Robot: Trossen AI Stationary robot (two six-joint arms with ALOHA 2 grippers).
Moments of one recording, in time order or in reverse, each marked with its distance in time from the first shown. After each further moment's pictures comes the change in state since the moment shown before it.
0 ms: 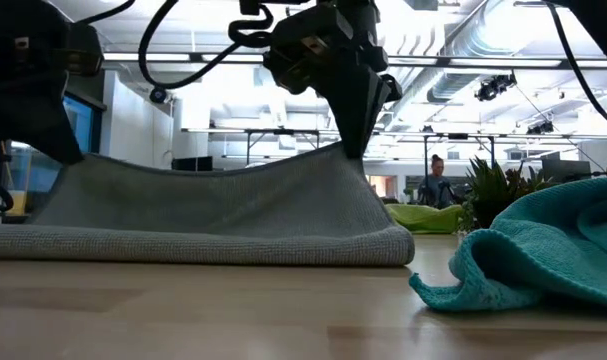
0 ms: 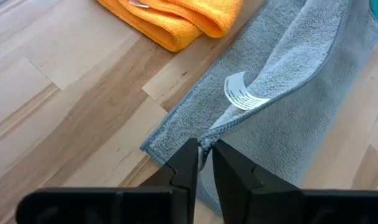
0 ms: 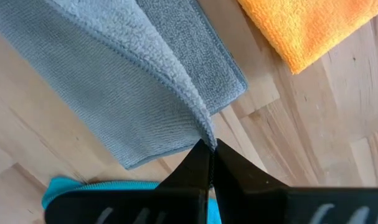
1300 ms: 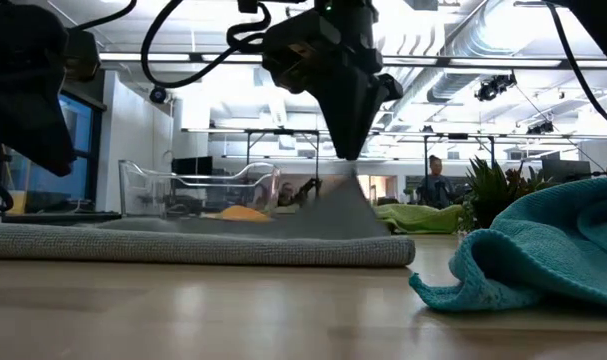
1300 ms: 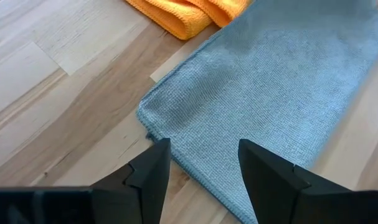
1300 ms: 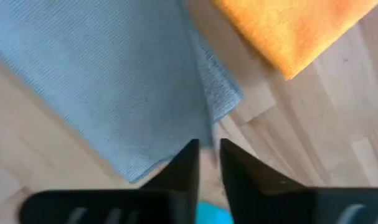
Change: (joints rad) left arm -0.002 0.000 0.001 -0.034 0.030 -0.044; right arm 0.000 -0.001 0.000 0.022 0.041 0.078
